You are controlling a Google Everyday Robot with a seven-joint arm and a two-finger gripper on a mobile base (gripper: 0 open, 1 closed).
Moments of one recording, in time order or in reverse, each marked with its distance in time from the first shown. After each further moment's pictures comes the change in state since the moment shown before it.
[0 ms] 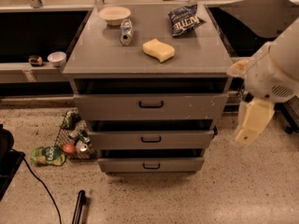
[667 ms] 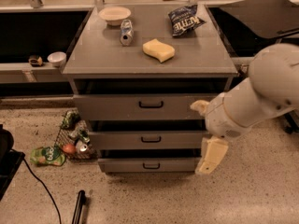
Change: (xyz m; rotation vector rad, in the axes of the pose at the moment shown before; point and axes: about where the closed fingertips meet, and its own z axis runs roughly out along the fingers) arm -0.022 0.038 0.119 -0.080 -0.146 -0.087
